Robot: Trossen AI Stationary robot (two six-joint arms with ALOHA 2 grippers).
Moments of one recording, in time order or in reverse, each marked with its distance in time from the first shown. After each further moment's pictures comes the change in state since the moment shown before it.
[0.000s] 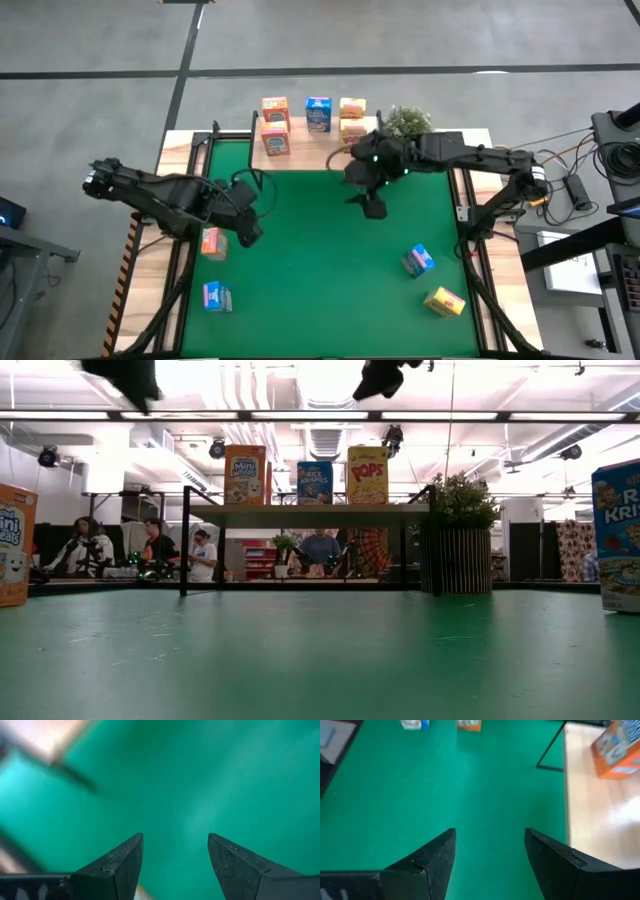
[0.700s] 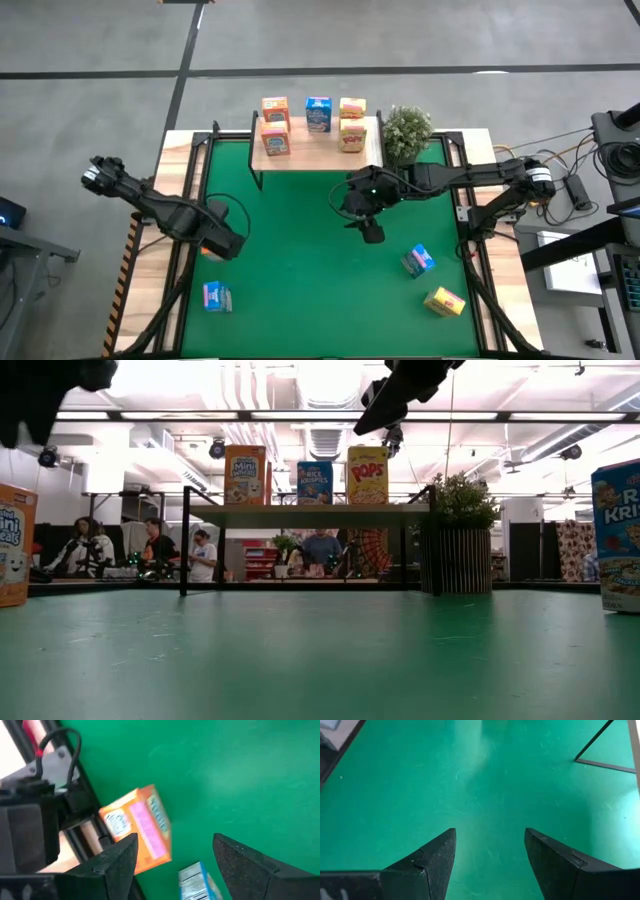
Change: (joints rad) left arm -0.182 -0.056 -0.234 -0.146 0.239 -0.691; right arm 0.112 -0.049 -0.332 0.308 0.010 0.047
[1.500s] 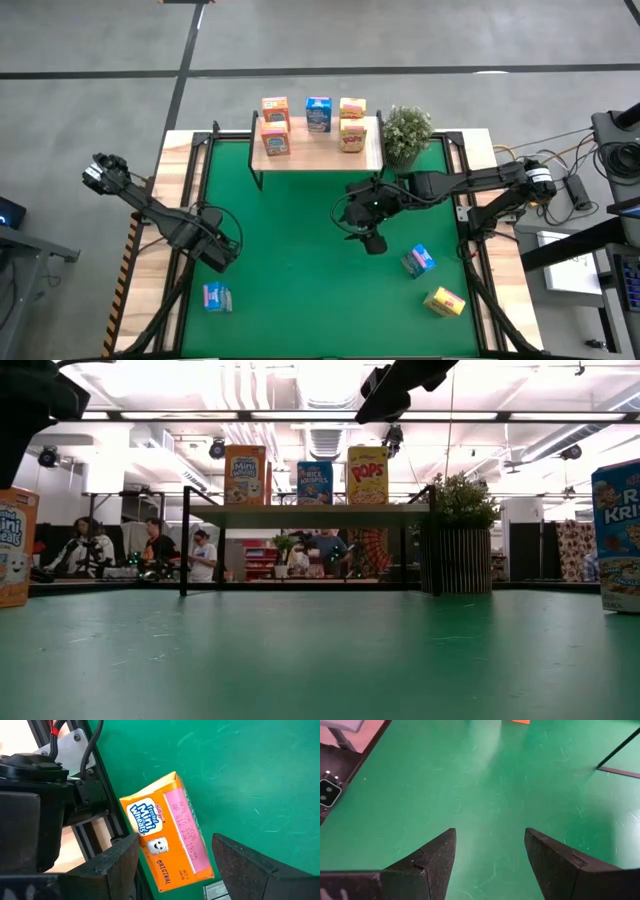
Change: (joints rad) left arm -0.110 -0.013 -0.186 0.065 0.001 -0.160; right arm 0.072 0.000 -0.010 0.022 -0.004 0.033
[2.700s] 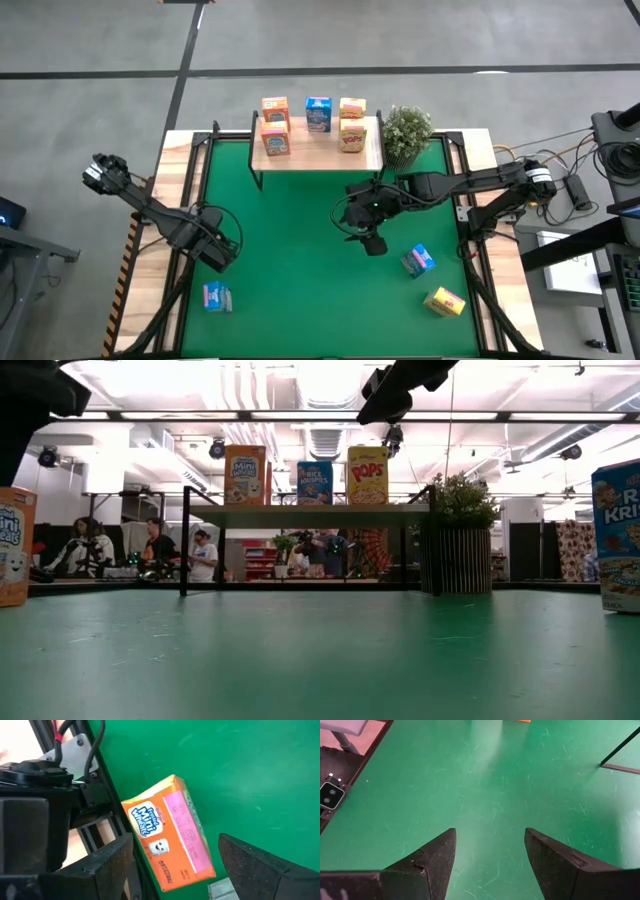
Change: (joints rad) left arm 0.000 0.001 0.013 -0.027 -0.001 0.032; right arm 0.007 0.000 -0.006 0.003 0.000 0.026
